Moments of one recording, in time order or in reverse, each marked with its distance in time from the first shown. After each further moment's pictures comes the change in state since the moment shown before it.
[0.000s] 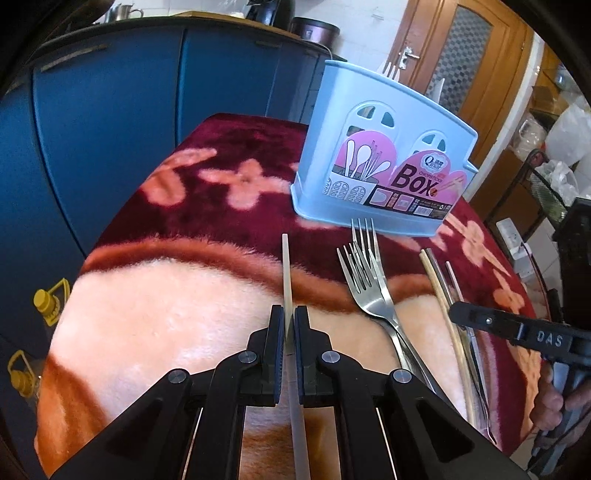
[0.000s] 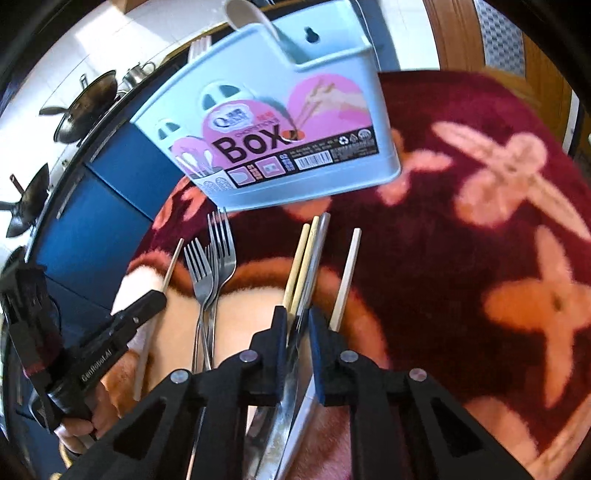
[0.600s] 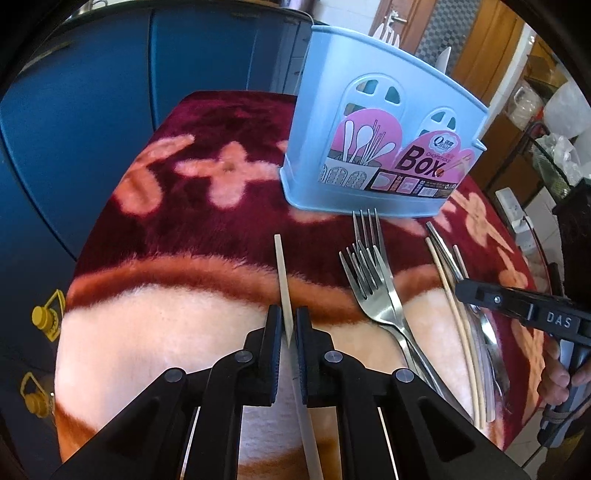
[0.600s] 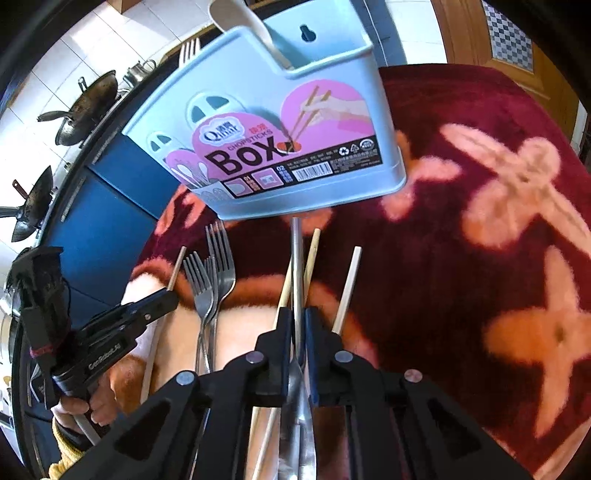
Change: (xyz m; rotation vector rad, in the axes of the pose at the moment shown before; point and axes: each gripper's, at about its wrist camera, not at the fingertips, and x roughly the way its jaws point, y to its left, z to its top) left arm 0.022 -0.001 0.026 0.077 0.146 -0.023; right arm 0.001 -0.006 0.016 -0.003 0.020 0.034
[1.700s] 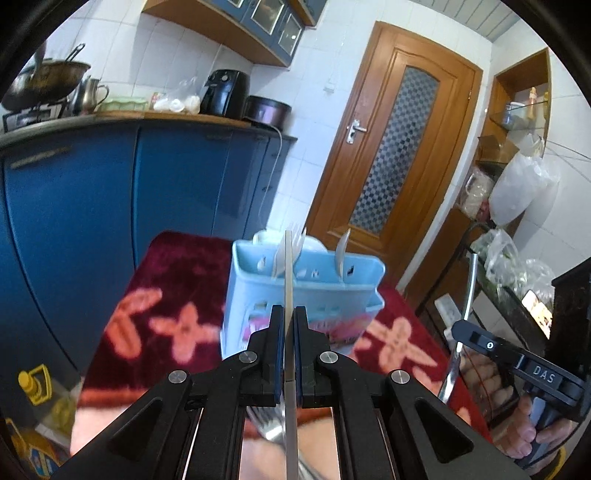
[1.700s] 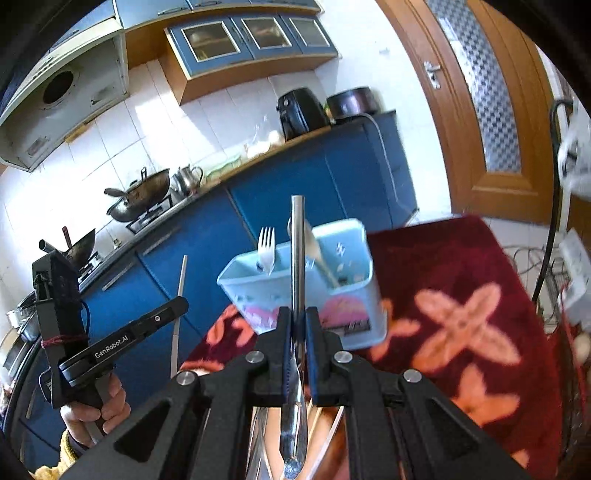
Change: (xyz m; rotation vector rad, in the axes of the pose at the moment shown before) left arm -0.108 -0.045 0.057 -0.007 -0.457 -0.130; right arm -0.136 0.029 0.011 -0.113 -0.509 0.018
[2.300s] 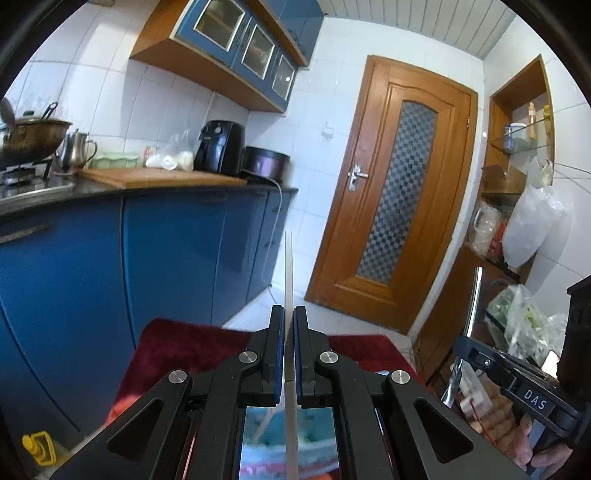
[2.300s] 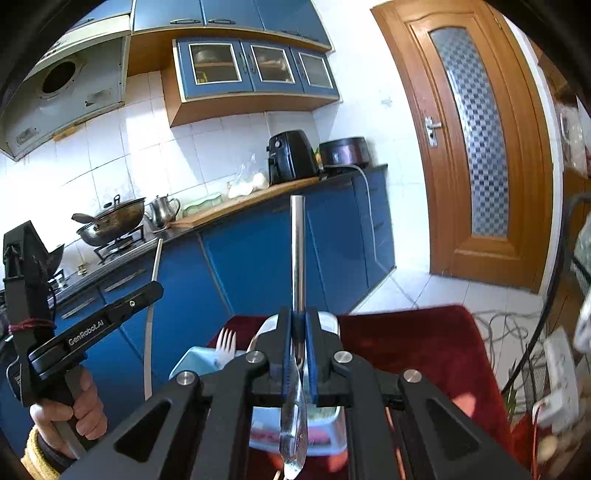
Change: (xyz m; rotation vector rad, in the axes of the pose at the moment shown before) left arm 0.046 -0.016 0.093 0.046 -0.184 0.028; right arm 0.043 -0.005 0.086 -0.130 -0.162 -0.120
